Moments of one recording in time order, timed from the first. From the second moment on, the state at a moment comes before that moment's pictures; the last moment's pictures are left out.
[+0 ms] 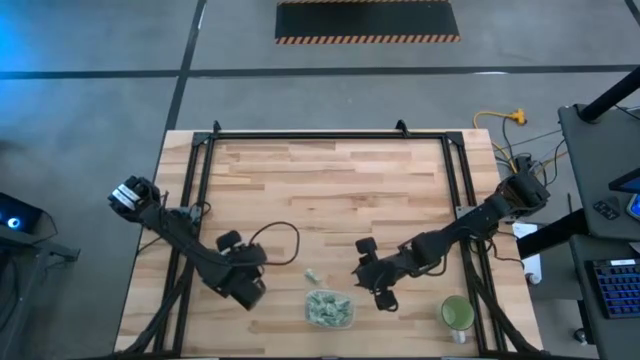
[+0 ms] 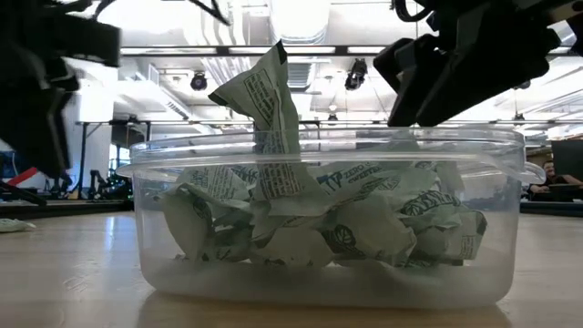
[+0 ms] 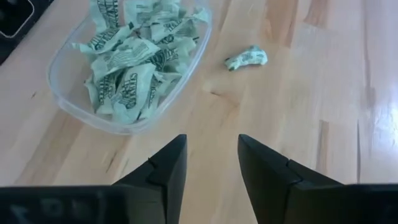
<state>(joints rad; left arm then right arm) -0.67 1.58 1.02 -1.04 -0.41 -1.19 0.47 1.62 0.93 -0.16 0.19 0.09</state>
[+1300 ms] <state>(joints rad) -0.70 1.49 0.70 -0.90 -0.31 -1.14 0.47 1.62 0.93 -0.17 0.18 0.10</state>
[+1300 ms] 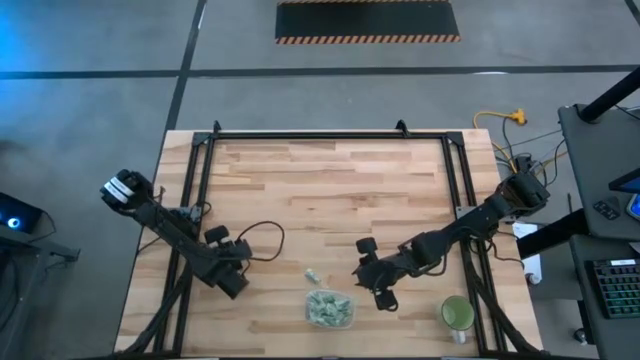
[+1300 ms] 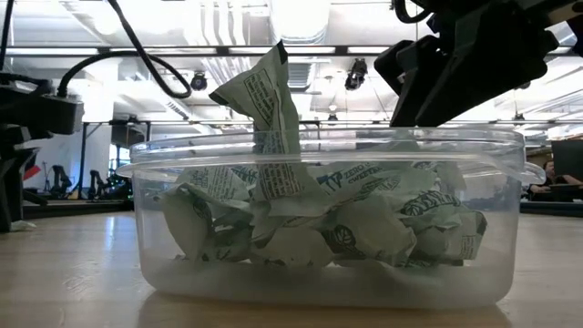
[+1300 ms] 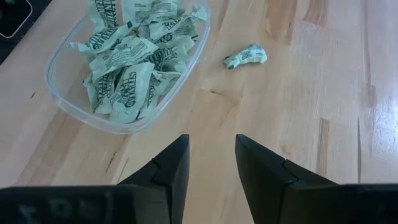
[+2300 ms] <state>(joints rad) -0.70 1.32 0.68 -0.13 -0.53 -0.56 0.47 1.62 0.93 -0.17 0.18 0.10</state>
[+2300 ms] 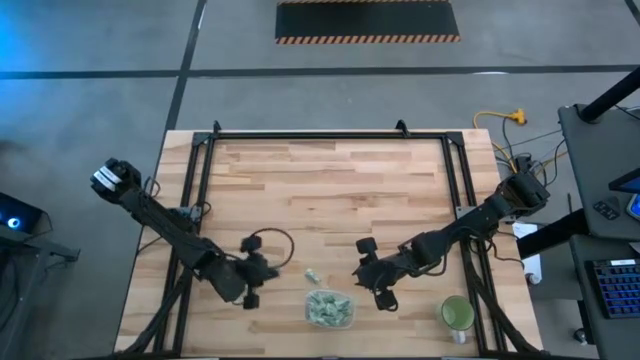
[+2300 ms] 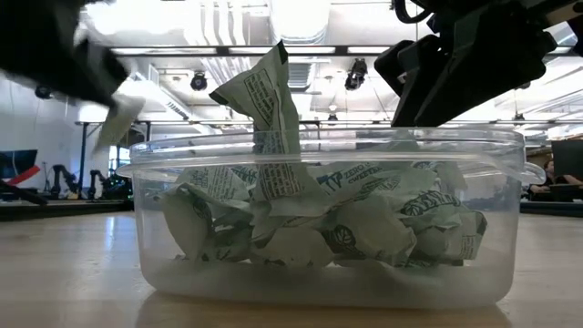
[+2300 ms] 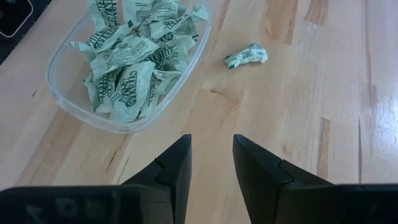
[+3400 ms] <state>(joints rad) -0.56 1.81 1.02 0.29 -0.13 -0.14 0.47 1.62 0.93 -0.17 0.18 0.10</state>
